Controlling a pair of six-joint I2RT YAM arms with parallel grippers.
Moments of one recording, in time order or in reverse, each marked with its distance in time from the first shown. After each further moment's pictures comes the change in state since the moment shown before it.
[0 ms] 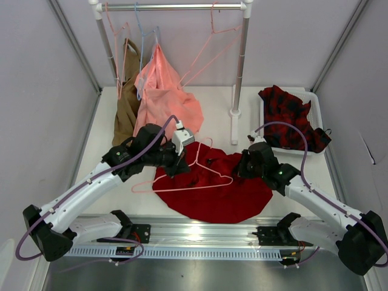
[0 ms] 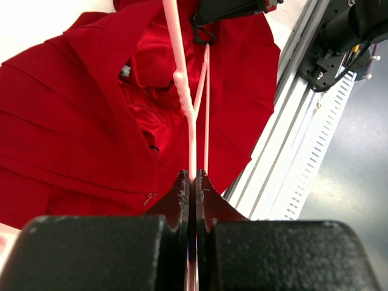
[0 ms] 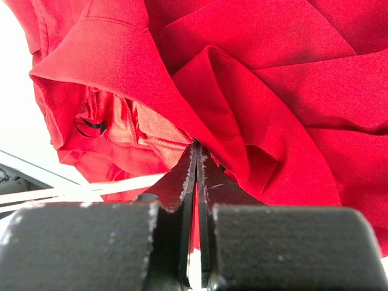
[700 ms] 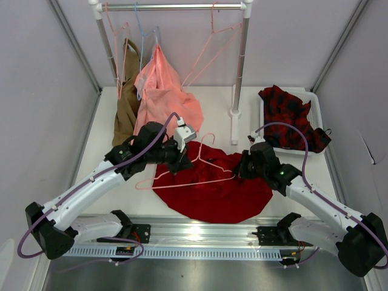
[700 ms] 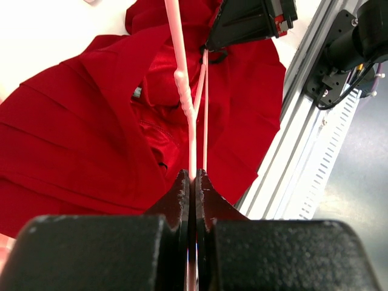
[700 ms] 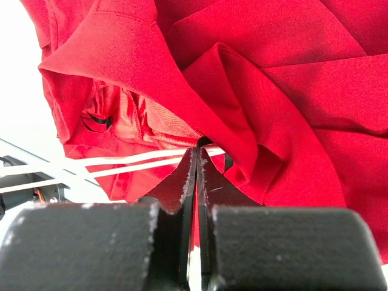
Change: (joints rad) left arm 0.000 0.024 0.000 0.078 -0.017 -0.011; right arm -0.025 -0.017 -0.009 0.001 -0.068 -0.018
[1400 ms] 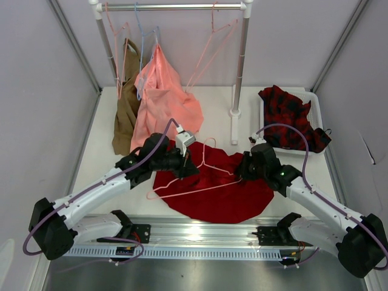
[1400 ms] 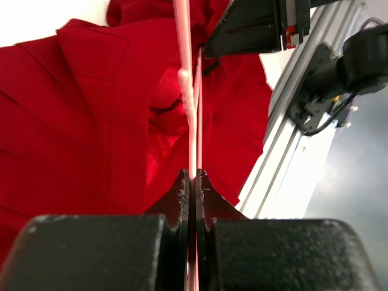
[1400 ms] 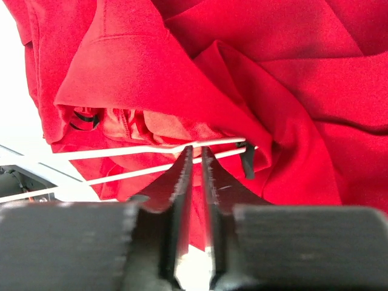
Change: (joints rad) left arm -0.002 -0.008 -0.251 0.328 0.036 -0.215; right arm -0.010 -0.004 -0.019 -0.010 0.013 -0.009
